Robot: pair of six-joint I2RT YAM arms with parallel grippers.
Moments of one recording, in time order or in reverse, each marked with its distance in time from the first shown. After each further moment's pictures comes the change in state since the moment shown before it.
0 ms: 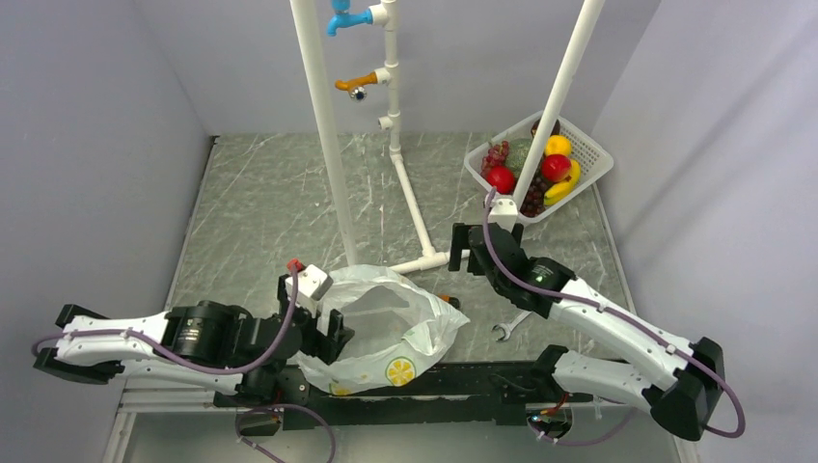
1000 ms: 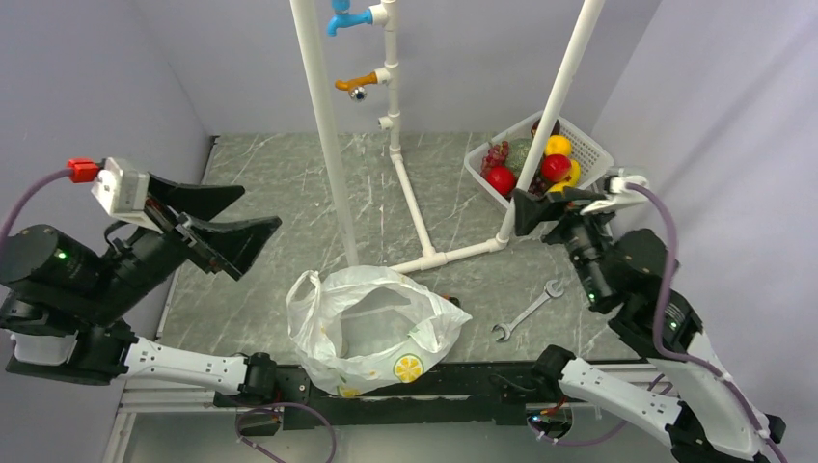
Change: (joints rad) left arm 0.029 0.151 0.849 0.202 -0.136 0.617; right arm 0.002 -0.338 0.380 0.048 0.072 -0.407
